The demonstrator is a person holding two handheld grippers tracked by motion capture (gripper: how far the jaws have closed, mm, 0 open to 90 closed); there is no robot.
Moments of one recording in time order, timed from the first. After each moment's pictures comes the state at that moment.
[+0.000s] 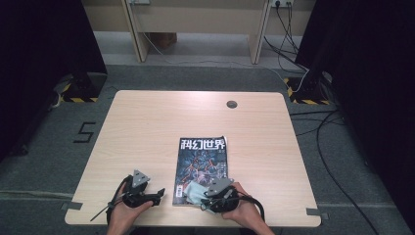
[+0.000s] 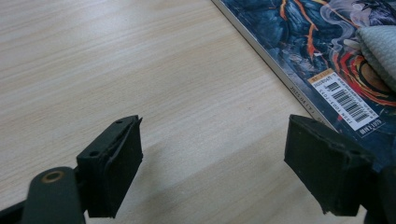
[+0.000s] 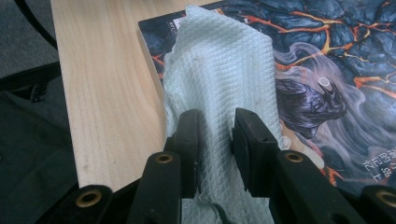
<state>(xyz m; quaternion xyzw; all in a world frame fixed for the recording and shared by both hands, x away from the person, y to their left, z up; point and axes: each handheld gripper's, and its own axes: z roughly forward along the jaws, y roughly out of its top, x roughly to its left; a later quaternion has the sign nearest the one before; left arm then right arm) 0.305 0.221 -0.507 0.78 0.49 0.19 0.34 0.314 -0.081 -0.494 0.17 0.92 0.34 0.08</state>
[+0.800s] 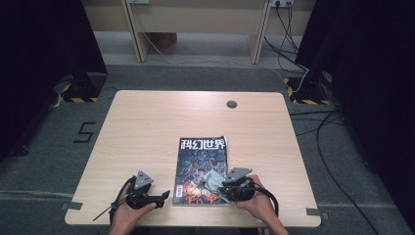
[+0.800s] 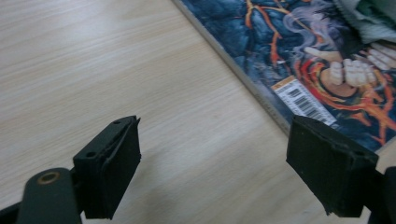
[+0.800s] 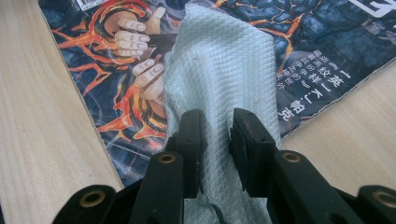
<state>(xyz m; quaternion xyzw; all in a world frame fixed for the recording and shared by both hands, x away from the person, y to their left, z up) 0.301 0.206 -0.507 0.79 0.46 0.16 0.37 0.337 -0.125 -0.489 0.25 0.91 0.31 0.11</state>
